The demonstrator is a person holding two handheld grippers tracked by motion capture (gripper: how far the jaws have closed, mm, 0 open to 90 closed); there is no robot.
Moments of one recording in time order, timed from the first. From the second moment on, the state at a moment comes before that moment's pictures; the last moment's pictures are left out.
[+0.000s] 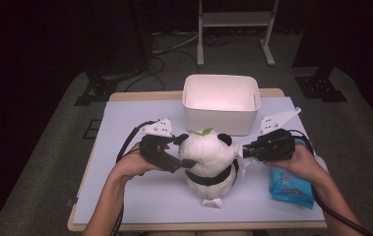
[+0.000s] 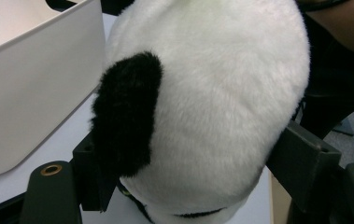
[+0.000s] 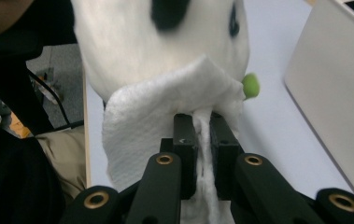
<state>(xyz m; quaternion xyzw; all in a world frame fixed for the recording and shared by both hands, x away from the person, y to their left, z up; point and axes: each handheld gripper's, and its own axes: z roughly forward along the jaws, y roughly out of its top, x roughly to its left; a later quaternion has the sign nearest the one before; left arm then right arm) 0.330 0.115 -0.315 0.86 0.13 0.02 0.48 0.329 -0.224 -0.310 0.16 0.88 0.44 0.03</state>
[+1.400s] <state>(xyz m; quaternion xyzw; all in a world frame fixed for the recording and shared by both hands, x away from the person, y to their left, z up) 0.329 0.103 -0.317 0.87 0.13 0.02 0.48 0.328 -0.213 -0.281 0.14 0.88 0.45 0.06</state>
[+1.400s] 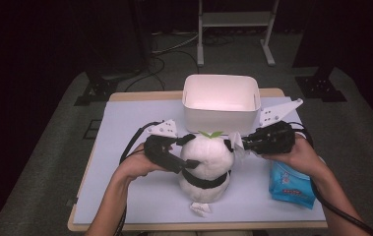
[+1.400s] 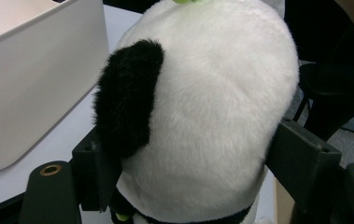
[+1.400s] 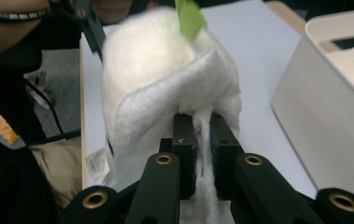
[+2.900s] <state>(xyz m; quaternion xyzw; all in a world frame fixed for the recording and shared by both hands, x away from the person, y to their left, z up) 0.327 0.099 -0.321 0.87 0.12 0.01 0.48 0.328 -0.193 -0.276 0.12 0.90 0.41 0.06</state>
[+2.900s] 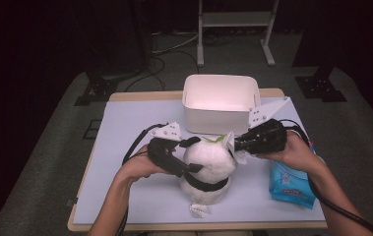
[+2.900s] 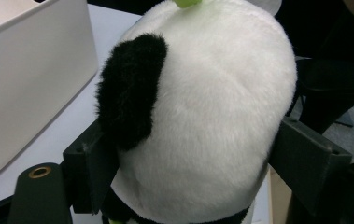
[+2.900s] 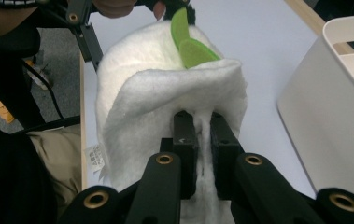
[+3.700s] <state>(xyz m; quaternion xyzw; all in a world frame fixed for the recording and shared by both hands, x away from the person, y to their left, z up) 0.335 0.100 -0.326 0.86 0.14 -0.01 0.49 0.324 -0.209 -0.279 0.14 0.90 0.41 0.07</state>
